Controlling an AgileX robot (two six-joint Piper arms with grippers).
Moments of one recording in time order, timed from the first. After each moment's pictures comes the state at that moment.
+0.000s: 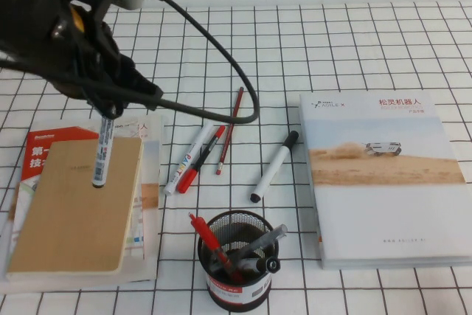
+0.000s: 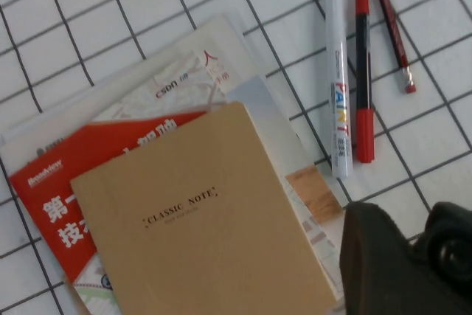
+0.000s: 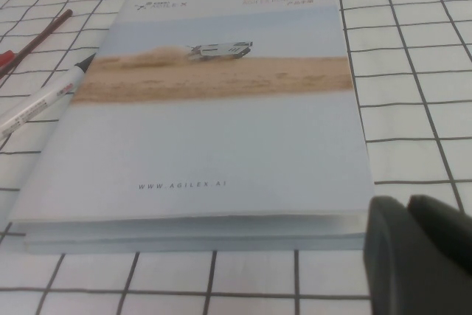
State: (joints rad) right arm 0.12 -0.02 0.03 0.14 0.38 0.03; left arm -0.51 1.46 -1.44 0.15 1.11 0.04
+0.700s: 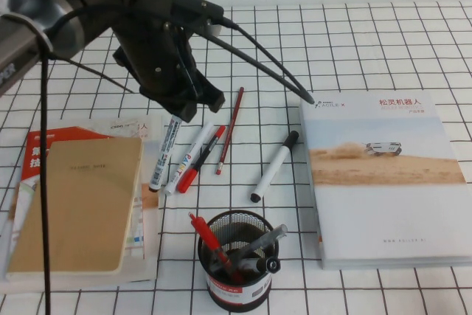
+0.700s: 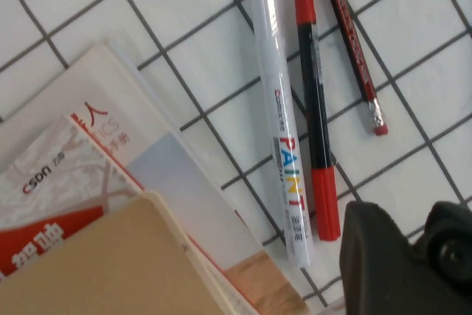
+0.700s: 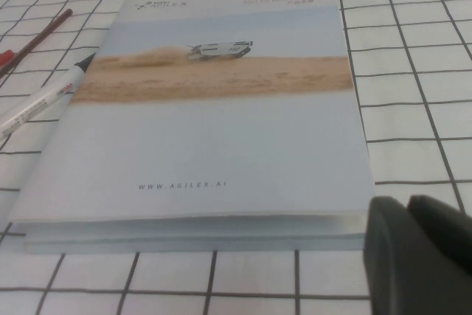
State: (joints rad) right arm 0.12 -0.02 0.03 0.14 0.38 0.03; left arm -0.51 1.91 -1.78 0.02 1.24 0.18
